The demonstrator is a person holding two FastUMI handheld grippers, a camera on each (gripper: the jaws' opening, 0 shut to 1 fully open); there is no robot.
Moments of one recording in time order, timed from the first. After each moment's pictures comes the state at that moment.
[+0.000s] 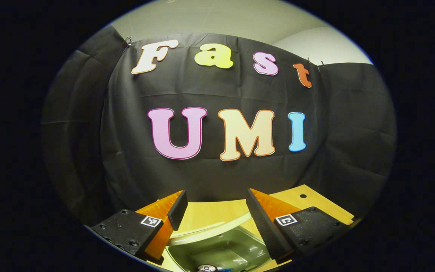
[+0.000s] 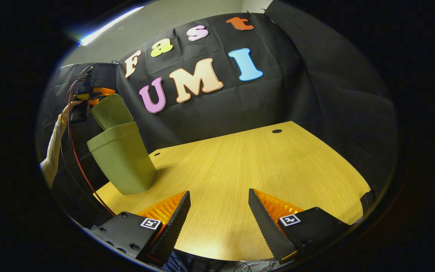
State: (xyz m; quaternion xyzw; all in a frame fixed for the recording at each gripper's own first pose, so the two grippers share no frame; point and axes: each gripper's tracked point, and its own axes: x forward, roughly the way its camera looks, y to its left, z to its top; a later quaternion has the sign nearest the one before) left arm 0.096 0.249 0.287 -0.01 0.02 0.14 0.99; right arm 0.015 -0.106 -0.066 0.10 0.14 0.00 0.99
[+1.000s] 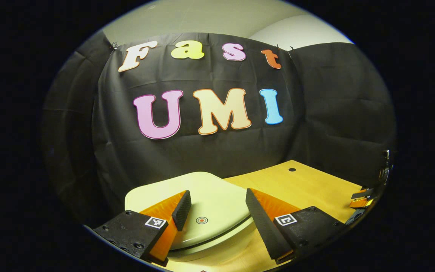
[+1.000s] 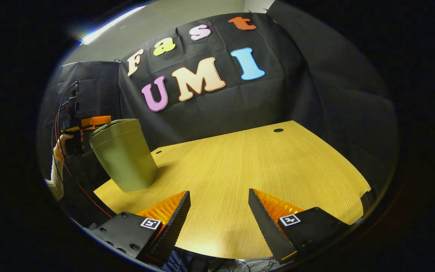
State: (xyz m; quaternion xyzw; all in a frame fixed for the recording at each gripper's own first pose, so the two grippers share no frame) left arm 0.055 0.176 0.153 0.03 0.04 0.11 0.99; right arm 0.010 -0.103 -0.077 0.09 0.14 0.00 0.99
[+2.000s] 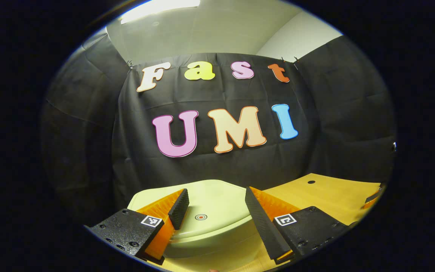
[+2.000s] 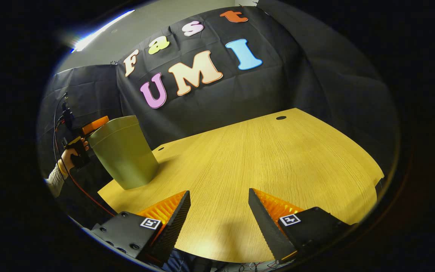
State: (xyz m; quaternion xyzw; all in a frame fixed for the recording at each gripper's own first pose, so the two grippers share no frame) left arm 0.053 0.172 0.153 0.08 -0.07 0.18 0.98; right arm 0.032 -0.110 -0.112 0.13 0.16 0.03 0.98
